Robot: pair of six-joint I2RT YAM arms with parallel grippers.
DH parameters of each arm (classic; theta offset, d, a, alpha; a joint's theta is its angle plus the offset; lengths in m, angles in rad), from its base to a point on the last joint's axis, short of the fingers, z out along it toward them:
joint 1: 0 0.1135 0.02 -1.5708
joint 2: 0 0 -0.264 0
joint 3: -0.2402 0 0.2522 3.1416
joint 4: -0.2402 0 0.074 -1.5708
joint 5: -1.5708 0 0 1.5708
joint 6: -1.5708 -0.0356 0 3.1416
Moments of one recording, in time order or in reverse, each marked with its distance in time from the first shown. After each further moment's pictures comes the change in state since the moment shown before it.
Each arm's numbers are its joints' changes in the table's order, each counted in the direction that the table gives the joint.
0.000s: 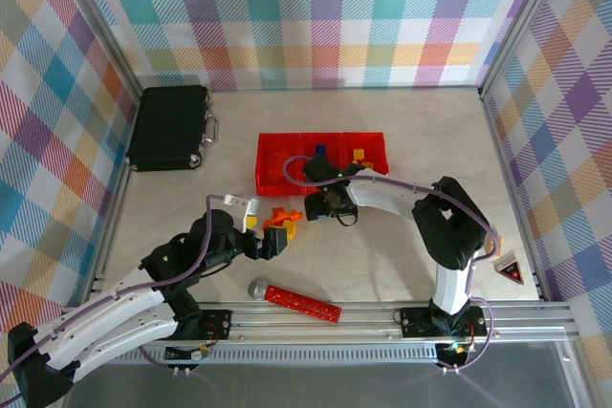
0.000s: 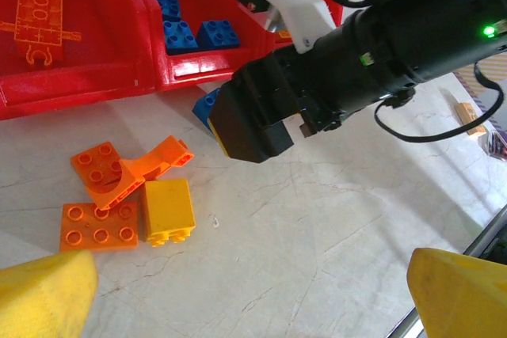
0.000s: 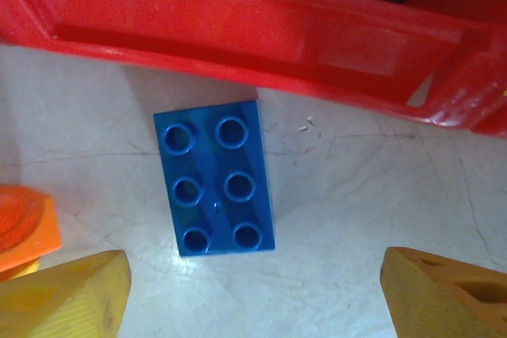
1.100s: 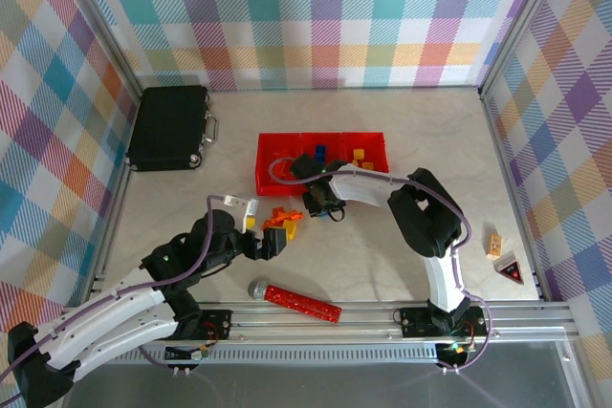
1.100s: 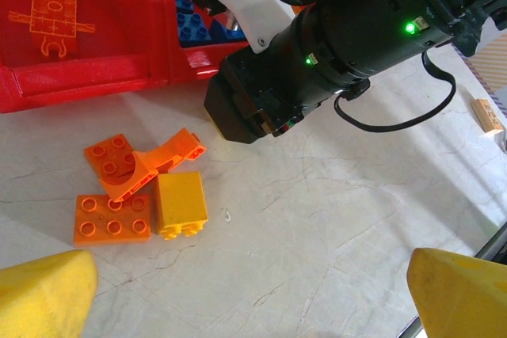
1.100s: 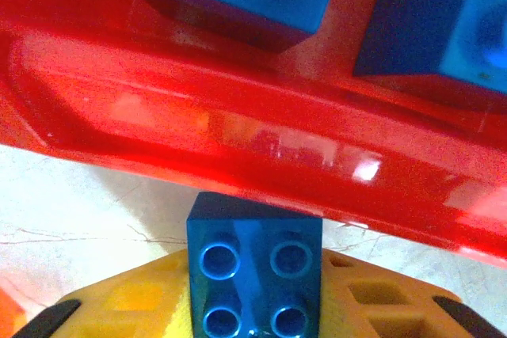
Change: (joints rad) left arm 0.000 0.008 0.000 -0.020 0.019 0.000; right arm 0.003 0.160 -0.142 -0.037 -0.060 0.085
